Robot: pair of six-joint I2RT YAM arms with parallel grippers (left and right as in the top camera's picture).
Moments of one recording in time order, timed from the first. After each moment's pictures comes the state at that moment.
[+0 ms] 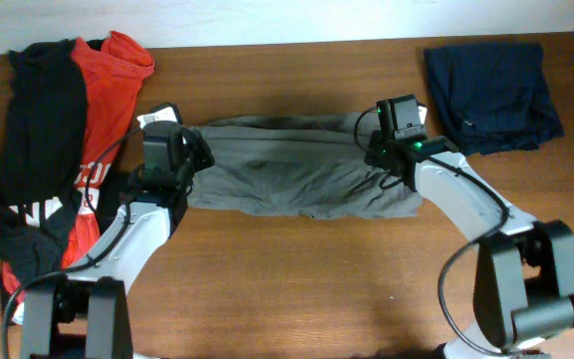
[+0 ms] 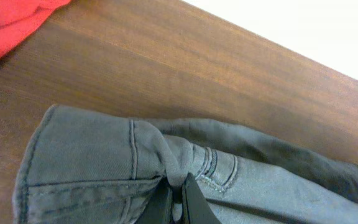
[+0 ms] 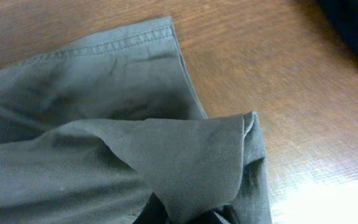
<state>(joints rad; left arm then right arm) -0.13 1.64 0.88 0.16 -0.06 -0.44 0.21 1.79 1.17 -0.41 0.19 0.48</state>
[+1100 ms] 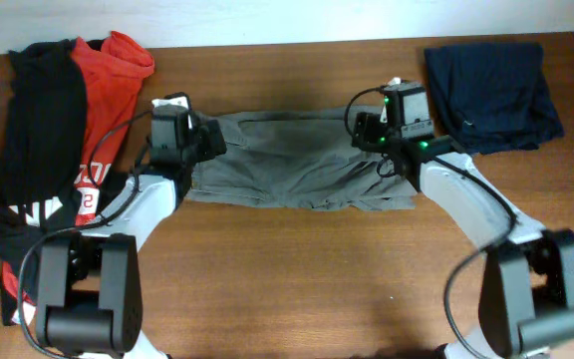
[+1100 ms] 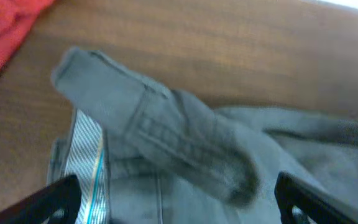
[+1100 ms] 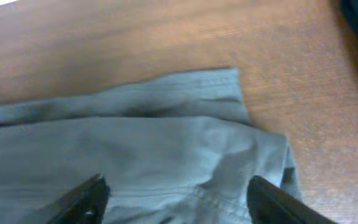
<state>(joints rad) -0.12 1.80 1.07 -0.02 -0.05 -0.23 0.20 1.72 1.17 -0.27 -0.02 0.33</state>
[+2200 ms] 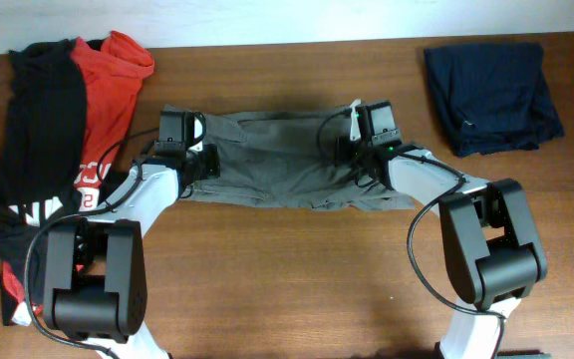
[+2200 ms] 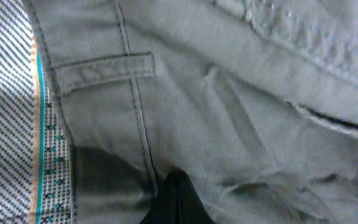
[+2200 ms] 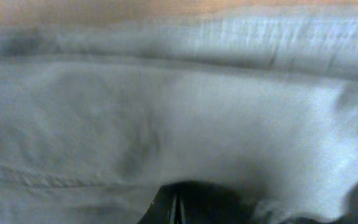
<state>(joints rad) -0.12 1.88 1.12 -0.25 0.03 -0.17 0.24 1.99 1.18 -0.07 -0.11 0.25</state>
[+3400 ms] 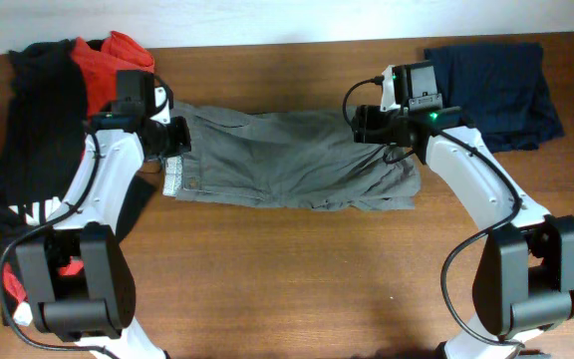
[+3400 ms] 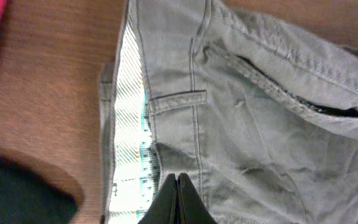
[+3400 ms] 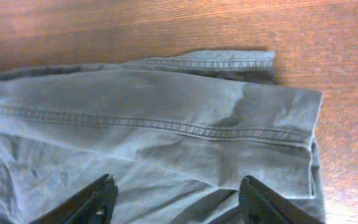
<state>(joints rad) 0.00 1.89 1.47 -0.70 0.11 -0.15 0.15 1.82 1.38 -0.52 -0.17 0.23</state>
